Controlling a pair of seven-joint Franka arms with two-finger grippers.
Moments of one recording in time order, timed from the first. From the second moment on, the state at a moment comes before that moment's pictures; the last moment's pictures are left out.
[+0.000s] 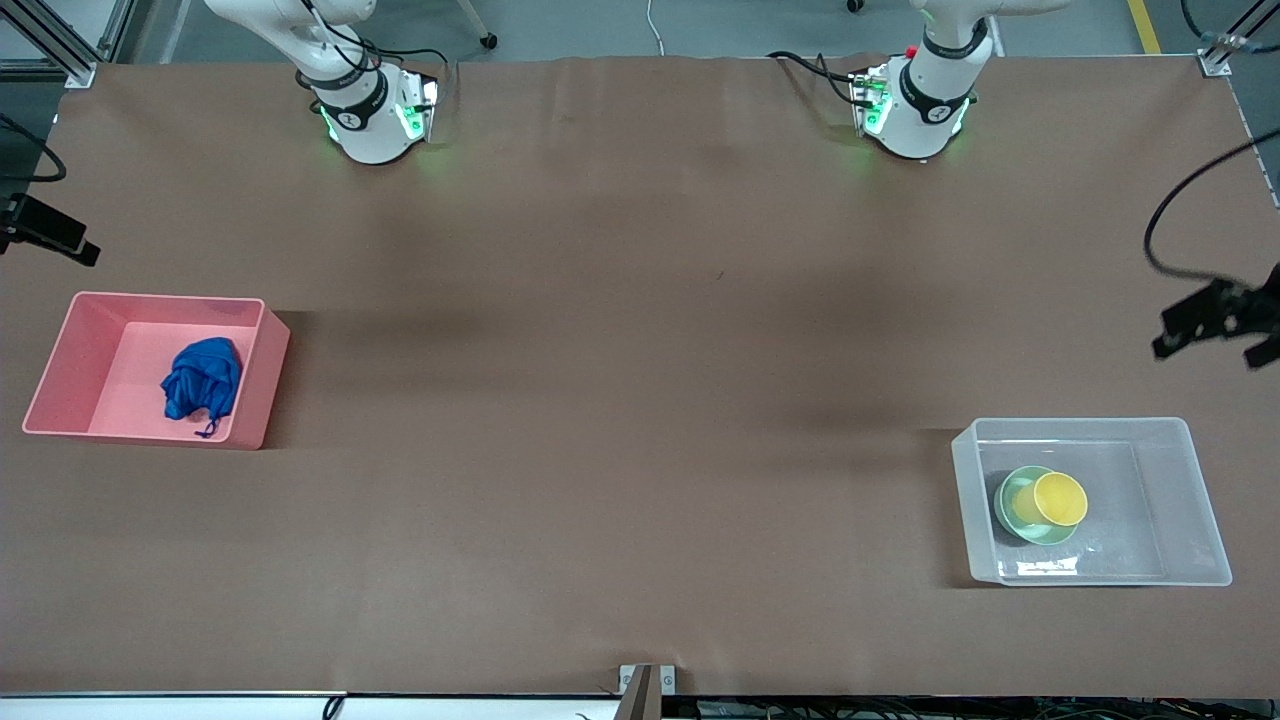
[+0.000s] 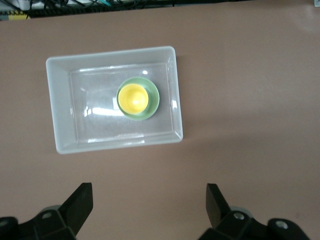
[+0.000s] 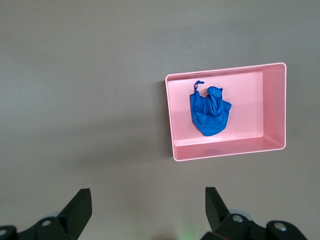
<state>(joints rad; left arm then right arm) -0.01 0.12 0.09 -1.44 -0.08 1.66 0.17 -0.03 0.02 -0.08 -1.47 -0.02 1.44 0.04</state>
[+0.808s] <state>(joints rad) -0.01 -0.03 0.08 -1.52 -0.01 1.56 0.08 -0.03 0.02 -0.09 -1.47 -0.02 1.44 0.04</state>
